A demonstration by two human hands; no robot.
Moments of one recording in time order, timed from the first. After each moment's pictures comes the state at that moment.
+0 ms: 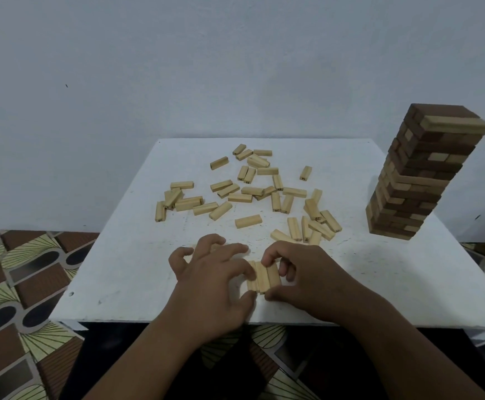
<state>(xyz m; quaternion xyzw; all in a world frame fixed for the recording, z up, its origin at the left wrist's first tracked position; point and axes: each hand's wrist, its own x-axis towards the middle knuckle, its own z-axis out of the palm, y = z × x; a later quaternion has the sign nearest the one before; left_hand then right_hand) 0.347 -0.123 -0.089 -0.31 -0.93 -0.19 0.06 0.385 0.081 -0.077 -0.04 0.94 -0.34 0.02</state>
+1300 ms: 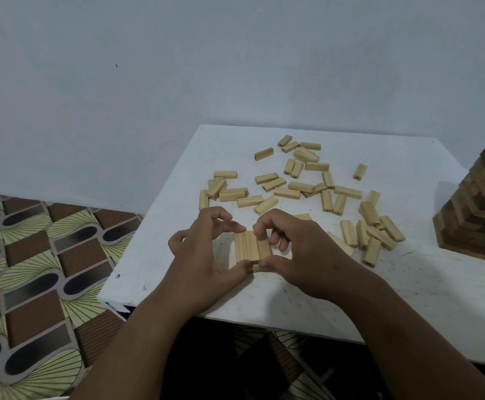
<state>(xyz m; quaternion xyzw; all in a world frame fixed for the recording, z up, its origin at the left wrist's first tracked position) 0.311 -0.185 -0.087 -0.19 -0.89 -0.41 0.05 0.326 0.015 -0.068 -0.12 0.91 -0.39 -0.01</state>
